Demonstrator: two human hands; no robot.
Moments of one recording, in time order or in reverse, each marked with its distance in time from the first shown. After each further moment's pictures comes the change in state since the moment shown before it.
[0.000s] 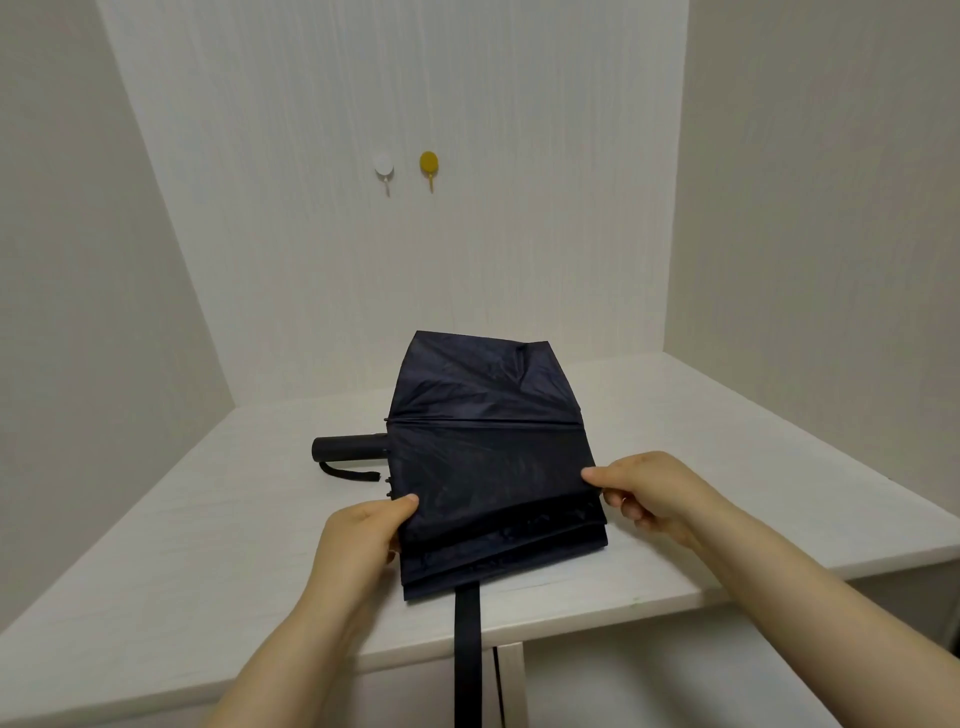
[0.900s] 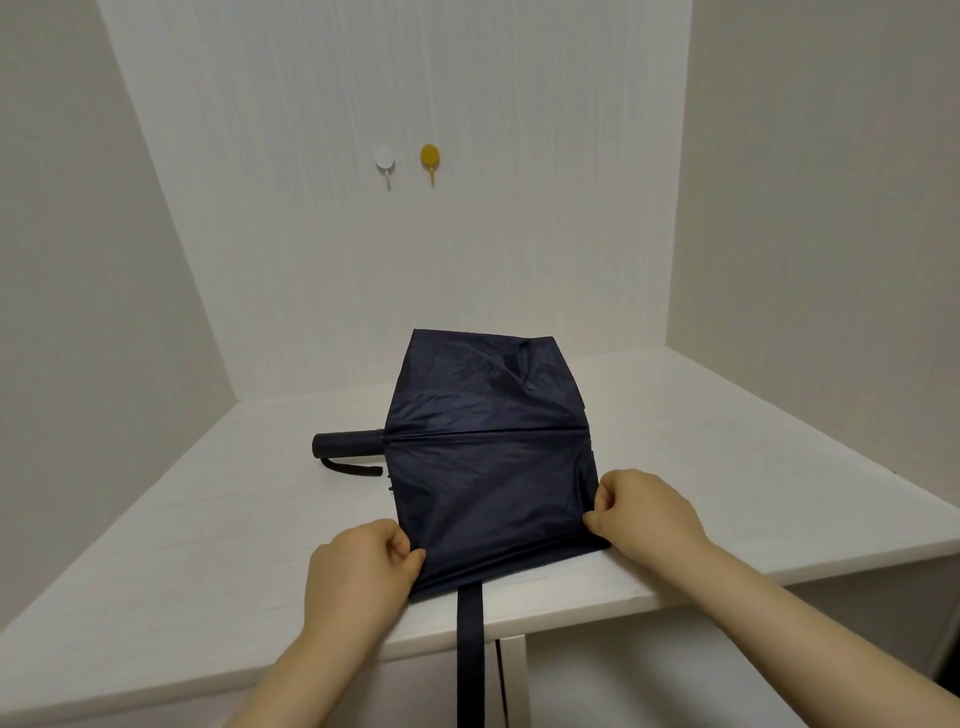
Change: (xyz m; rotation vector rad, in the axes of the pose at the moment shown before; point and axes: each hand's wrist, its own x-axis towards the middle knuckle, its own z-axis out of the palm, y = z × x) left_hand -0.019 -0.012 -0.003 0.901 0.154 0.291; right_hand -0.008 0.022 0.027 -0.728 0.221 -0.210
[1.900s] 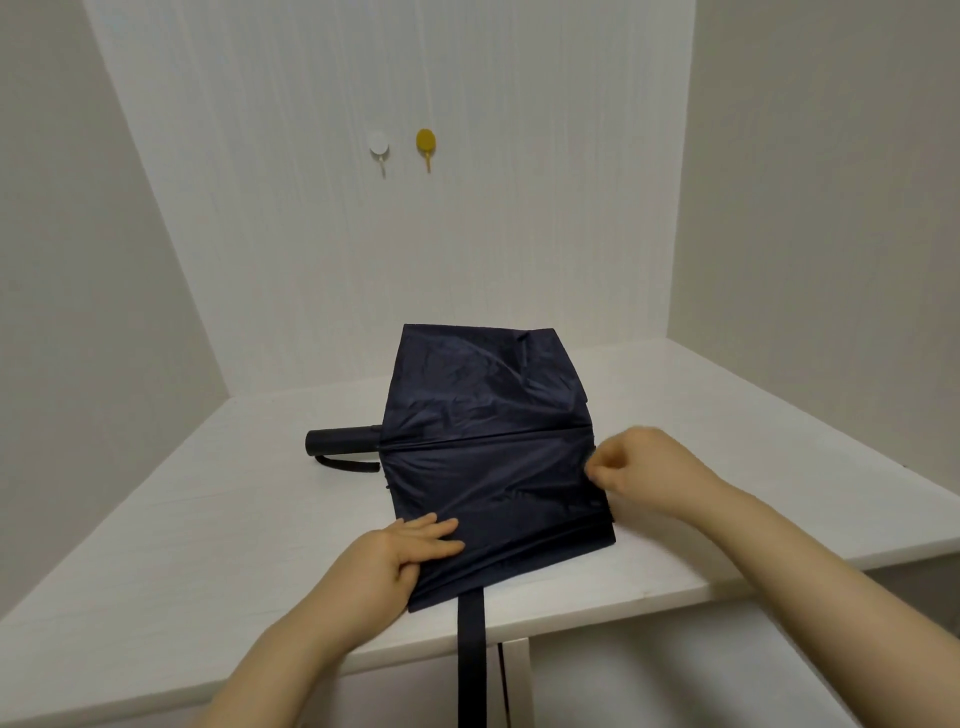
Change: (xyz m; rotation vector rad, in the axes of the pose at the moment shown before) left_hand 0.026 -0.031 0.019 -0.199 -0.447 0.476; right_hand 0.031 0.004 -0.025 0.056 -0.069 -0.170
